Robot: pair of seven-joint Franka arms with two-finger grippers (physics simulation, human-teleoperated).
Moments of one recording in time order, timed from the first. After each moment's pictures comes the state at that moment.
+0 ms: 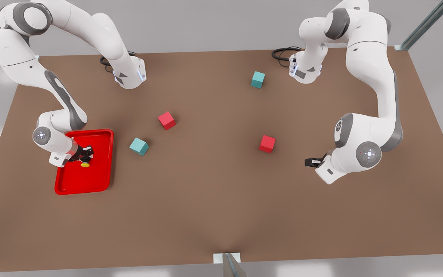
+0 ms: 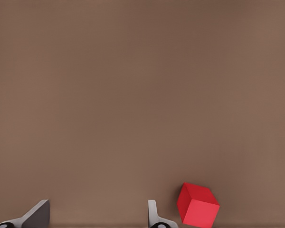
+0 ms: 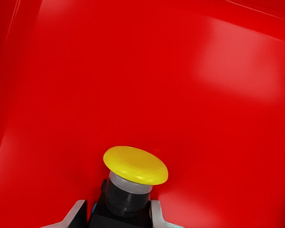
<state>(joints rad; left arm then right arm) -0.09 0.53 -0.13 -1.33 0.02 1.67 -0.11 -1.15 0.60 0.79 -2.22 -0.74 2.47 -0.18</state>
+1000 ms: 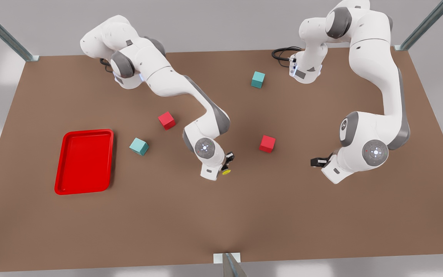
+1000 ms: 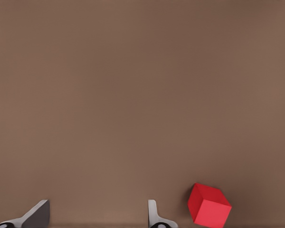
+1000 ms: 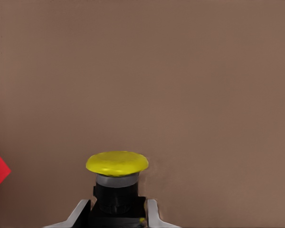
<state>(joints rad) -0.07 0.52 -0.13 -1.33 0.05 1.66 -0.11 0.81 1.02 -0.24 -0.91 0.46 1.93 0.11</state>
